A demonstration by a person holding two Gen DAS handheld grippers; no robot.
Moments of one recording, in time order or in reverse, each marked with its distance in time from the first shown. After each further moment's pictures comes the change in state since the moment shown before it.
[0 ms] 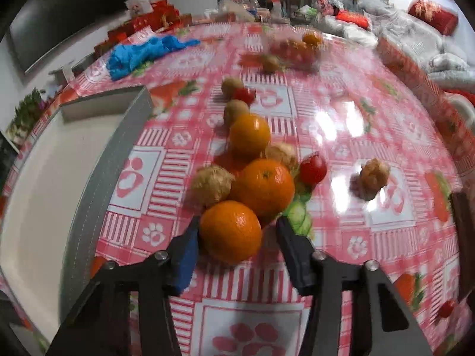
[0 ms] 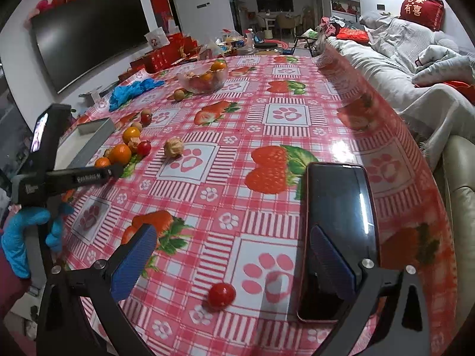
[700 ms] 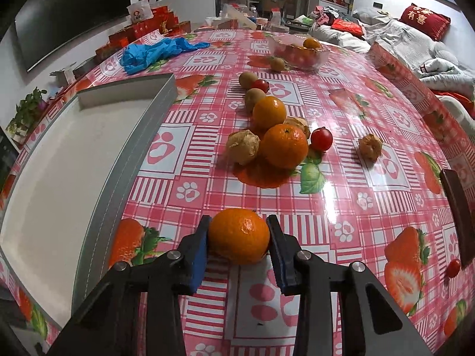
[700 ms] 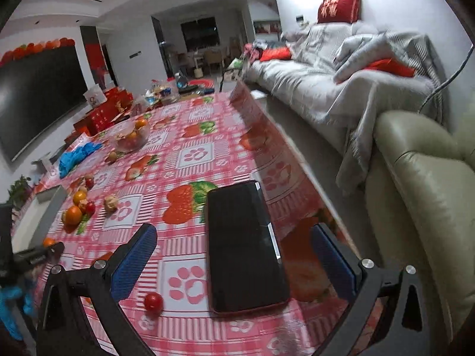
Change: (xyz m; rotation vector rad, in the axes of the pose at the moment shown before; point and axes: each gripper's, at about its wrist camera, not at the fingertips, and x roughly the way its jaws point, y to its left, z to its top) left arm -0.024 0.025 -0.037 0.023 -0.036 -0.015; right arm -0.053 -0.061 -0.010 0.265 -0.197 -0.210
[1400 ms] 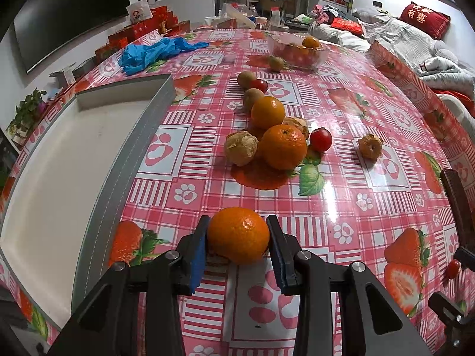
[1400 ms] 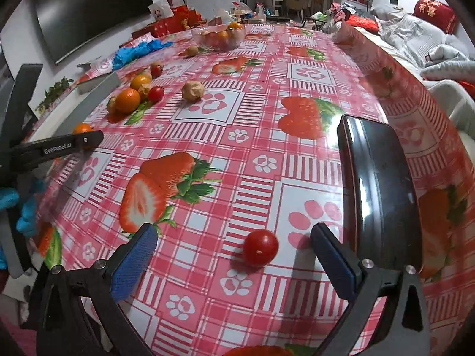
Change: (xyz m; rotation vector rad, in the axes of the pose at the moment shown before) left arm 0.002 -0.001 0.002 0.005 0.004 0.003; right arm 0.048 0.098 -0.068 -0.337 0.322 0.170
